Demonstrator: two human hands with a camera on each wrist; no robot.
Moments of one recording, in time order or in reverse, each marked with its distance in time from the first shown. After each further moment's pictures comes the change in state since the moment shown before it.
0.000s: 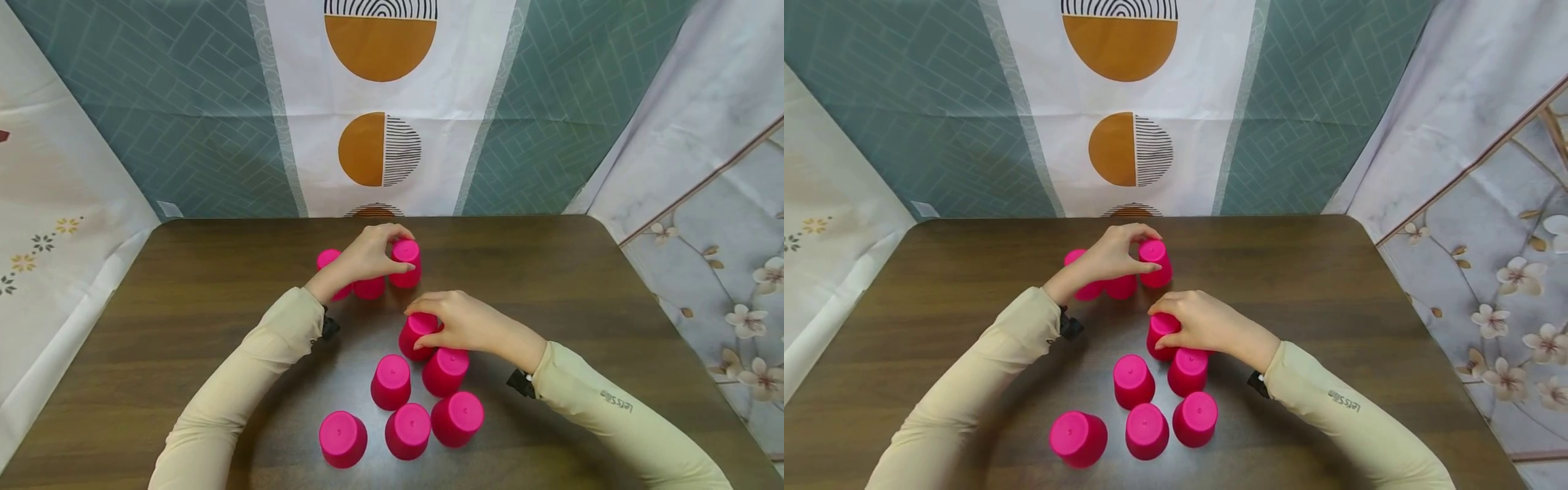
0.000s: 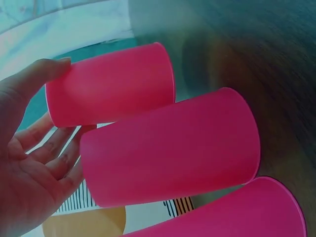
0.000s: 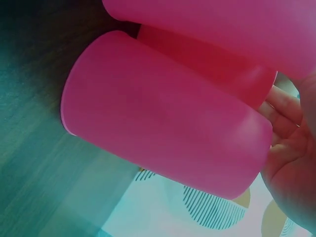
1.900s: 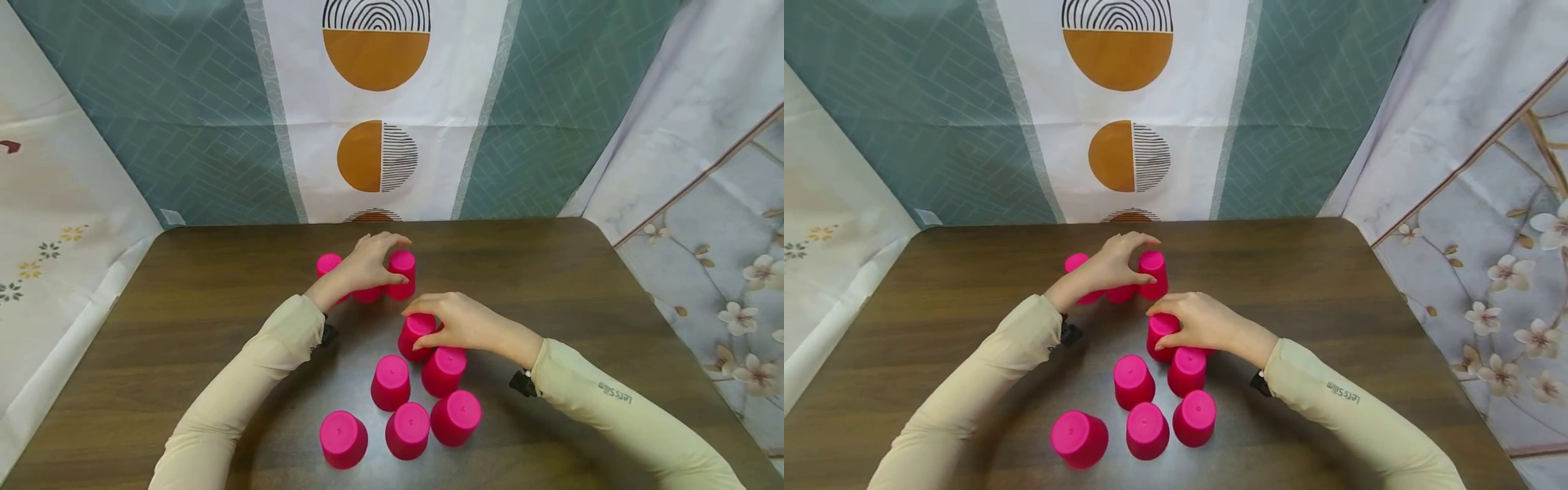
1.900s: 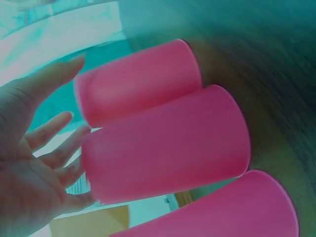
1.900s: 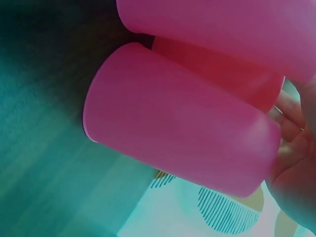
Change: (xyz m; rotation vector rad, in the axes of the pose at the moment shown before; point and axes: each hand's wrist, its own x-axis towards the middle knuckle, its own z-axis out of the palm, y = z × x) left_hand -0.007 0.000 0.007 0.178 -0.024 -0.005; right_hand -0.002 0.003 0.003 0.035 0.001 0.002
